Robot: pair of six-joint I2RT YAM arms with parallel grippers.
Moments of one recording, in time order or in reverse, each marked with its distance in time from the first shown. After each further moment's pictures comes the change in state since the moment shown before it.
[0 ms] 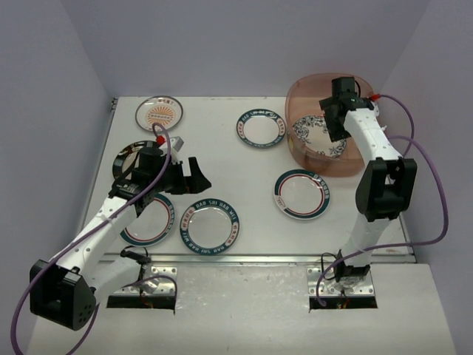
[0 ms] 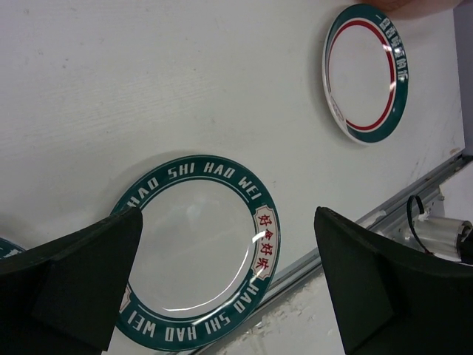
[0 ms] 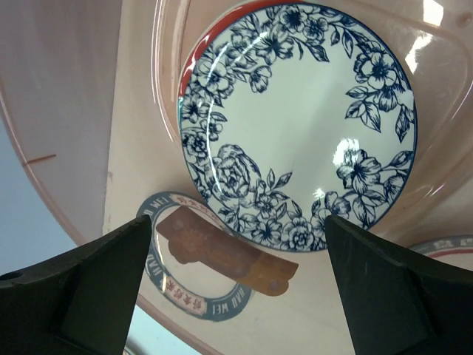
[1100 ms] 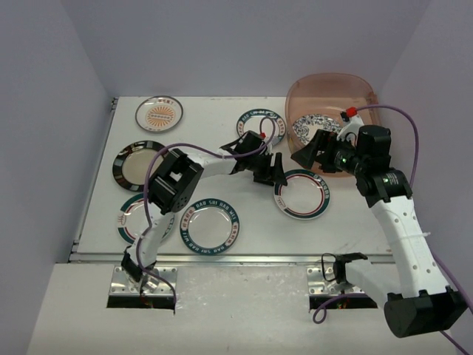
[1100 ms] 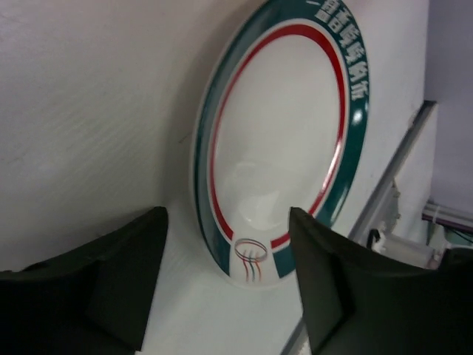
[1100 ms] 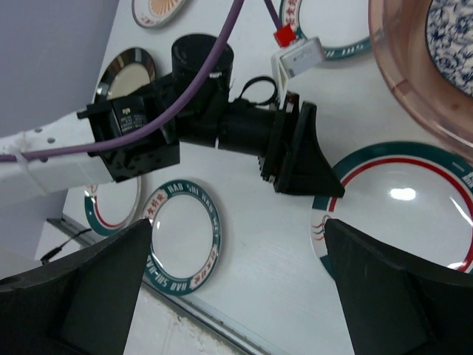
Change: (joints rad) left arm -0.392 1.256 0.828 0.300 0.207 -0.186; right arm 0.096 -0.906 -0.640 0.188 -0.786 -0.905
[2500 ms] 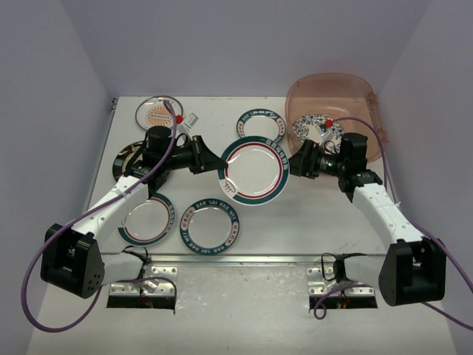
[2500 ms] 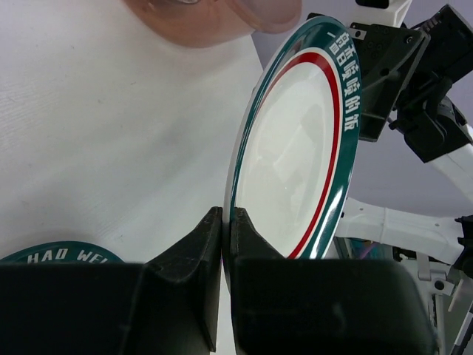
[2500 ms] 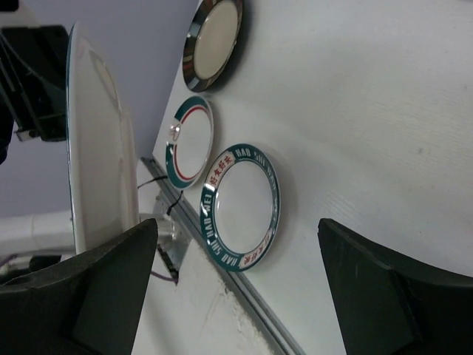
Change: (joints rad) left arm 0.355 -1.031 -0.703 0.098 0.174 -0.146; right arm -0.041 0.211 -0.284 0.496 -0.462 0.152
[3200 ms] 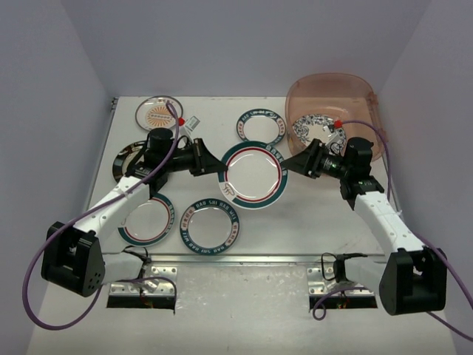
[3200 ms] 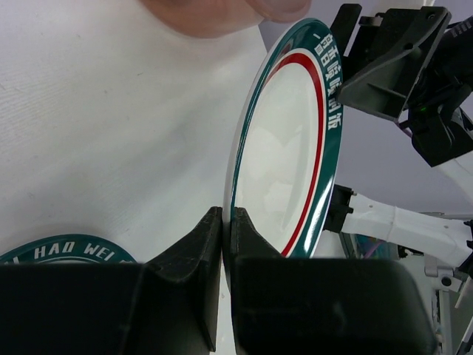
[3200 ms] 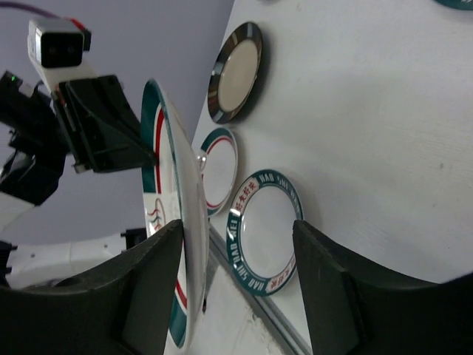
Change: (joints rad) left arm 0.000 0.006 -0.019 -0.004 0.004 0.023; right arm -0.017 -0.074 -0.078 0.166 0.056 0.200
